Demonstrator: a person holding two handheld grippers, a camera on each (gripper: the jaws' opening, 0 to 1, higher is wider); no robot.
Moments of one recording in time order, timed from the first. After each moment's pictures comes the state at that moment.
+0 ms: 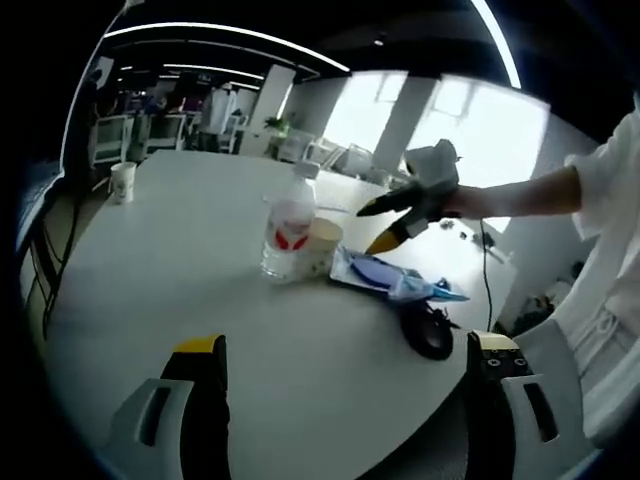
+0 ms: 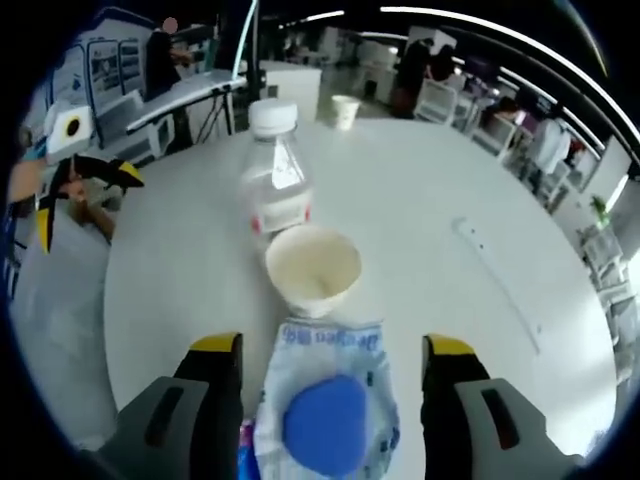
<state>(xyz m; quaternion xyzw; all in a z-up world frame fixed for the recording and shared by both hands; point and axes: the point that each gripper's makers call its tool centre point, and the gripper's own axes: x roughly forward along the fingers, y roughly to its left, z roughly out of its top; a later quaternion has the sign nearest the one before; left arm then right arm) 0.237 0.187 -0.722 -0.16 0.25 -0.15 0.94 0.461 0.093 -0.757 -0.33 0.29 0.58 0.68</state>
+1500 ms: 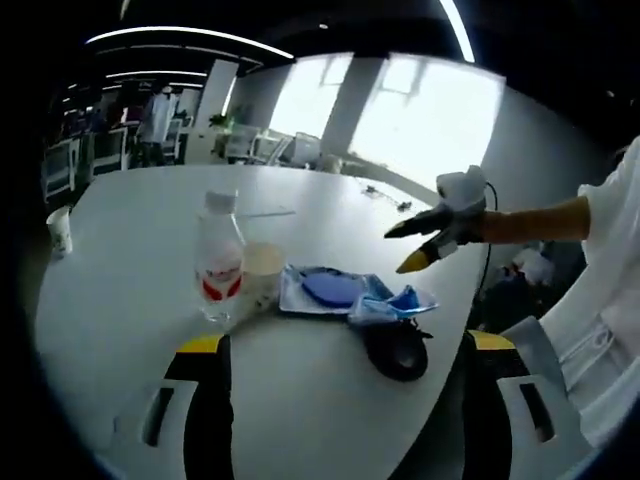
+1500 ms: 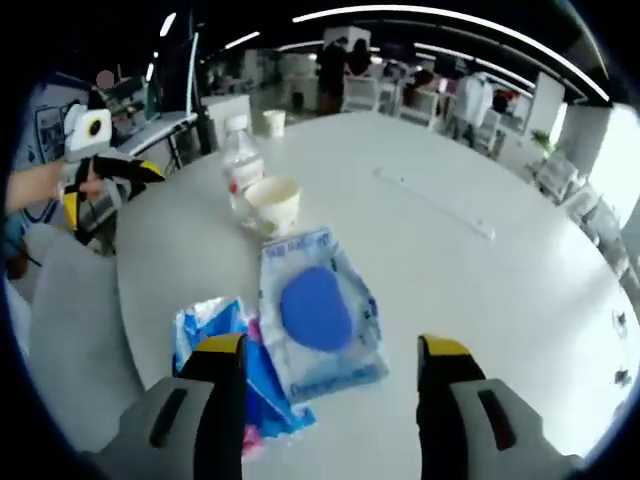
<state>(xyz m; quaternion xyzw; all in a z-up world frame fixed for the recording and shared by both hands) 0.291 0.137 -0.695 -0.11 0.26 -0.26 0.92 0.443 -0.055 -0.739 -0.22 0.33 0.48 0.78</state>
